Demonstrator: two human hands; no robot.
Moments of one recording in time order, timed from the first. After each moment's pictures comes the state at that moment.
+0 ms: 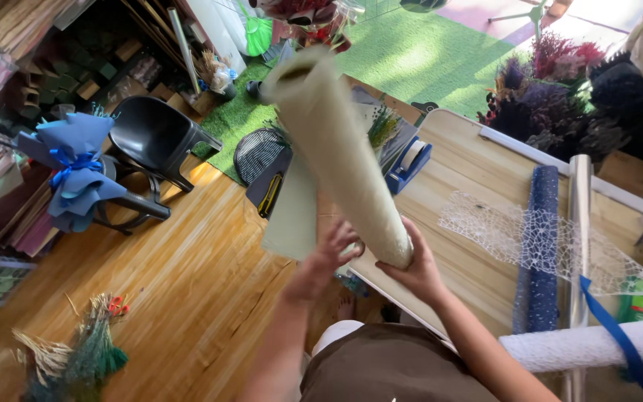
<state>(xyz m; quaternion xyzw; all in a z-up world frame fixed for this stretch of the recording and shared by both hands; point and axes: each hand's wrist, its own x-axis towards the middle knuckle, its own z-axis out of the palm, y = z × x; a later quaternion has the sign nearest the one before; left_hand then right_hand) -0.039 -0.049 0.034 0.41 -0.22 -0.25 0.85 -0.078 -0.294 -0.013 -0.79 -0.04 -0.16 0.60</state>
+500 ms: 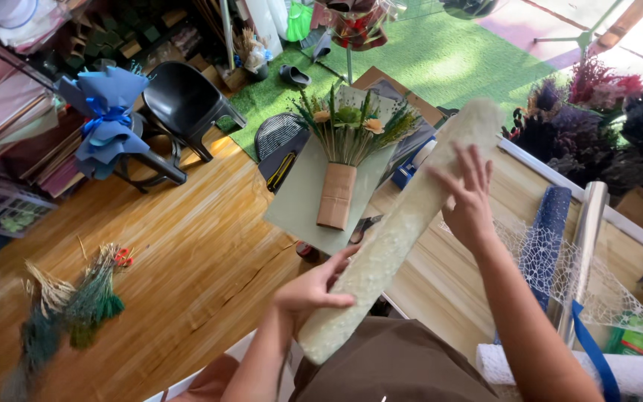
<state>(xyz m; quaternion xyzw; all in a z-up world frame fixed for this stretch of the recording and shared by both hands) -0.121 -0.059 0.118 0.64 -0.18 -0.38 0.65 0.004 -0.393 0.075 -0.90 -0.18 -0.26 0.29</state>
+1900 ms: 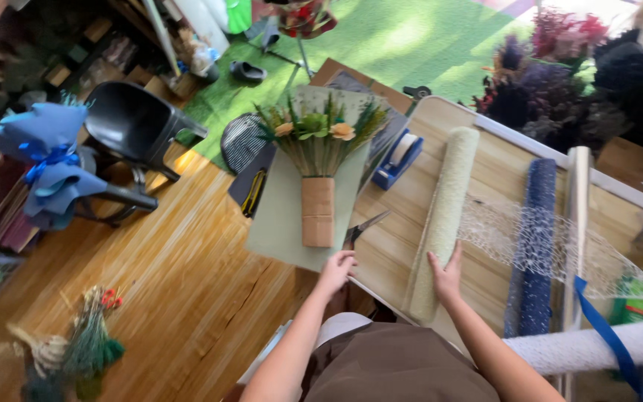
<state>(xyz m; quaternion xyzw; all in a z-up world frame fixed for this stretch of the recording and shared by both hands) -0.030 -0.109 -0.121 0.73 0.12 -0.30 0.59 -0.086 -0.373 -0.098 -0.77 0.32 -0.05 0.55</state>
